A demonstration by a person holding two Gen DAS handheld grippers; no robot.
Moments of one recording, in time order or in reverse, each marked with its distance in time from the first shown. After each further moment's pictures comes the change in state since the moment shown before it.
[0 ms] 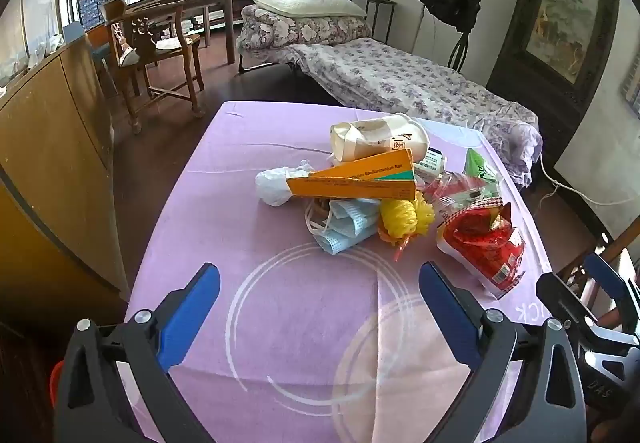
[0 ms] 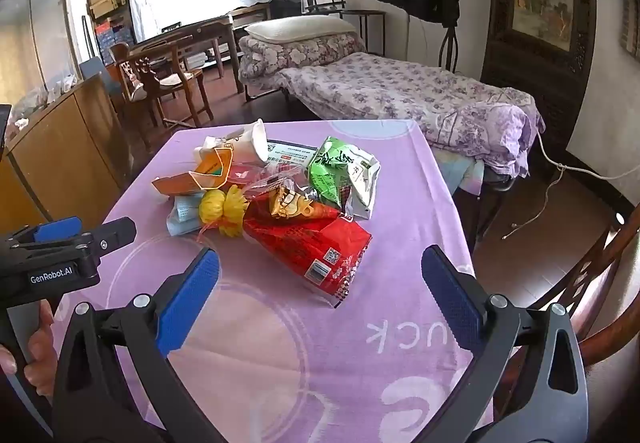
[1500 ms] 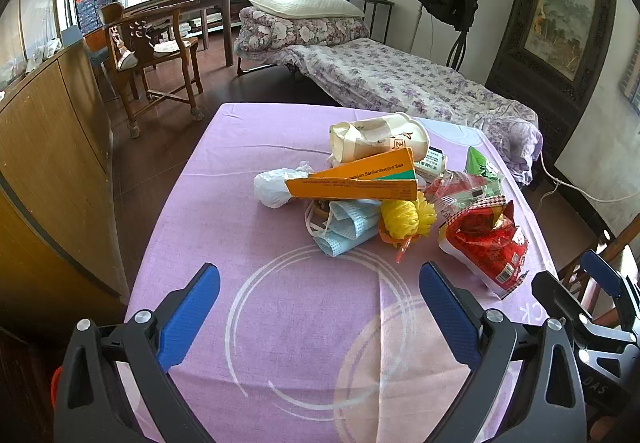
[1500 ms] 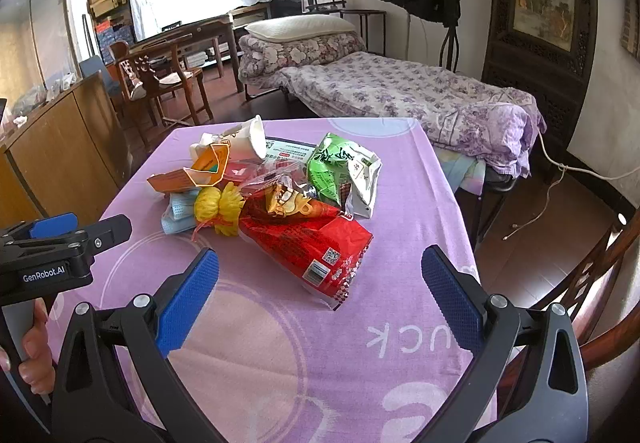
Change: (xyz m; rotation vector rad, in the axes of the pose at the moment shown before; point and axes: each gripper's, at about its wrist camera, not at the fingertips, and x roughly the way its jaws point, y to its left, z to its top) left arm 0.001 -0.004 0.000 0.008 -0.019 0.005; right arm 0.011 -0.004 -0.001 0.000 0.000 -0.001
